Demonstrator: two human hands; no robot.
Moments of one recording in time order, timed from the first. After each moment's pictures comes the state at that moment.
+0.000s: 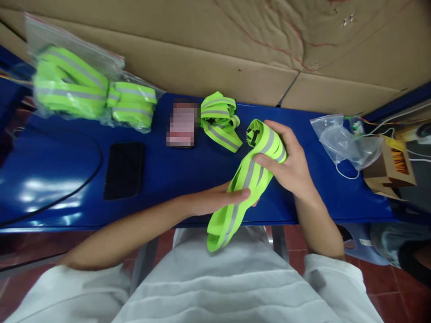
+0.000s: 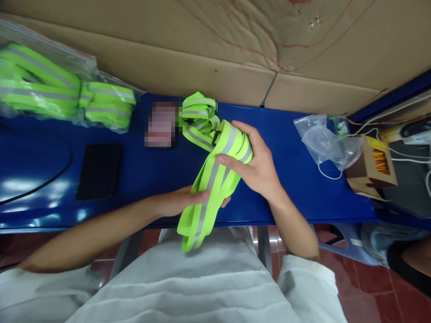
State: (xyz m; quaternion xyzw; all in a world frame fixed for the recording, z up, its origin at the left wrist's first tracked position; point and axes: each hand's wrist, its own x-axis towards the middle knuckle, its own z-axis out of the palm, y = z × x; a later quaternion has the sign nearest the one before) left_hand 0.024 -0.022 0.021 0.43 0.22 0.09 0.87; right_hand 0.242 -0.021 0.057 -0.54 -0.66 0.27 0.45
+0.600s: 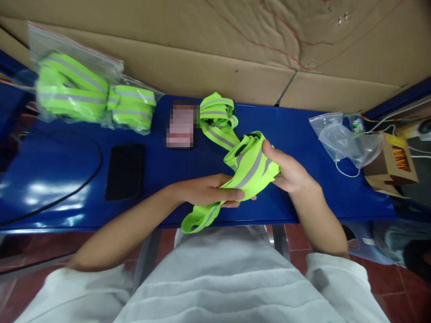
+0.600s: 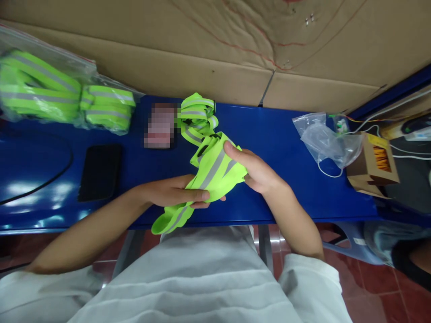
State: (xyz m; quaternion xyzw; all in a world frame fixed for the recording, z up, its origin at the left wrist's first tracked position) left_hand 0.012 0.011 0.032 0.60 0.13 0.01 0.79; right_hand 0.242 -0.019 0.052 -0.46 -0.42 0.71 0.34
